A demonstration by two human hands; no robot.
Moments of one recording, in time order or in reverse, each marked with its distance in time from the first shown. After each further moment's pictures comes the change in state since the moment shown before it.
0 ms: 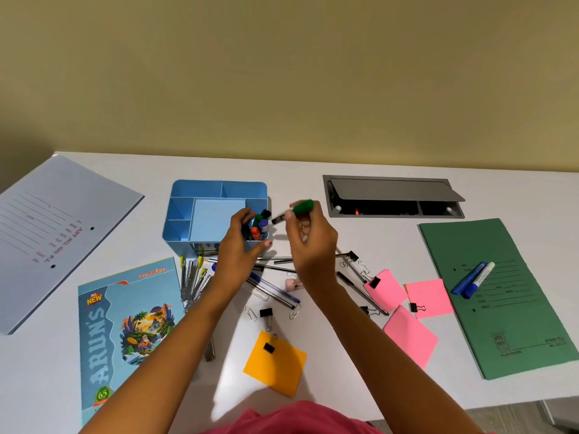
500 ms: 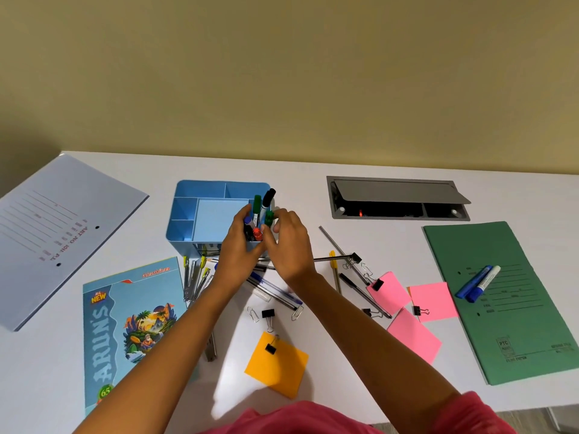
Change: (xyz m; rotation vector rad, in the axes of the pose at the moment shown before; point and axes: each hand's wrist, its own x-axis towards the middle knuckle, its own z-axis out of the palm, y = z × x) left_hand 0.003 -0.001 -0.003 0.074 -0.015 0.027; right_hand 0.007 0.024 0.042 -0.374 -0.270 0.105
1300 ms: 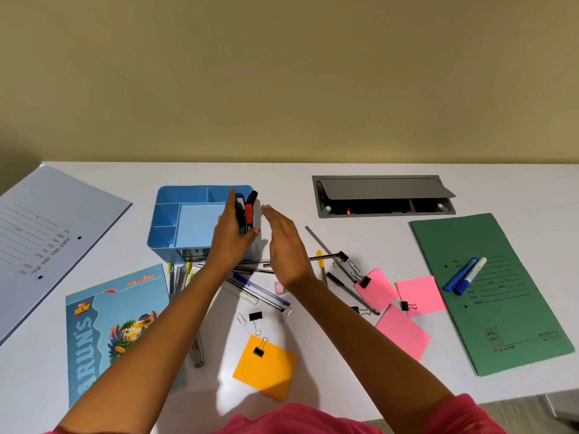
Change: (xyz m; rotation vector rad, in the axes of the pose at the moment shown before) left_hand 0.034 0.015 0.012 0.099 -0.021 -0.061; right_hand -0.007 0.038 -0.009 0.052 -0.050 -0.118
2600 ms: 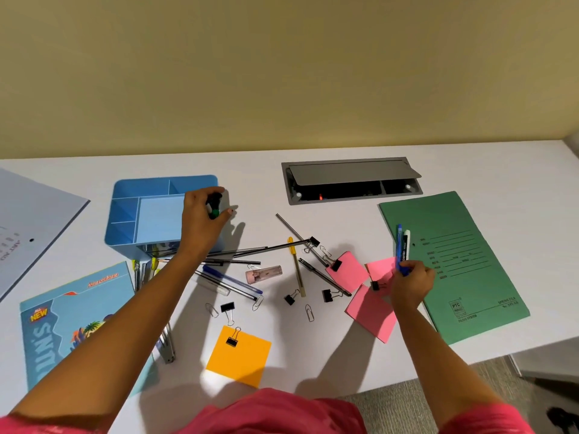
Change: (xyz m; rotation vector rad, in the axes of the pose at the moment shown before) left_hand 0.007 0.012 0.013 0.026 0.129 0.093; right_hand -0.126 0.210 -0.146 -0.151 0.688 0.913
